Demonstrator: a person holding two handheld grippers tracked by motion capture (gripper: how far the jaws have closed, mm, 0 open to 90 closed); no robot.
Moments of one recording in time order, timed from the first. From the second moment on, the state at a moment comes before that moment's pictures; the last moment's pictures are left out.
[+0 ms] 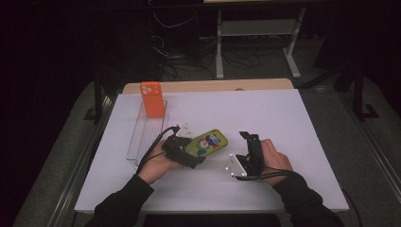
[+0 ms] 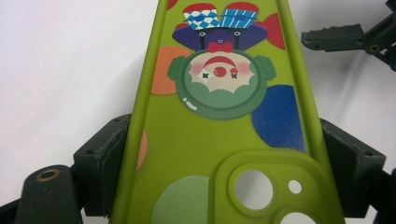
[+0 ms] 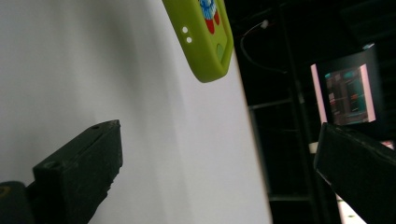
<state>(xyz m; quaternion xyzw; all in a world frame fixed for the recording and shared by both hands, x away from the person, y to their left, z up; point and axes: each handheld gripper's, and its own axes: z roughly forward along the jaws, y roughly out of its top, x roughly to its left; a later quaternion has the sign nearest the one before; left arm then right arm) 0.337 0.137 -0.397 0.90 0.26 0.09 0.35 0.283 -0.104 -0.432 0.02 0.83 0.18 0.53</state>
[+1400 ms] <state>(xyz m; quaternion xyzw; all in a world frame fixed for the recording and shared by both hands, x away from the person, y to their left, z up) 0.338 0.140 -0.393 0.90 0.25 0.09 0.35 0.281 -0.049 -0.446 -0.11 0.78 0.15 0.60</state>
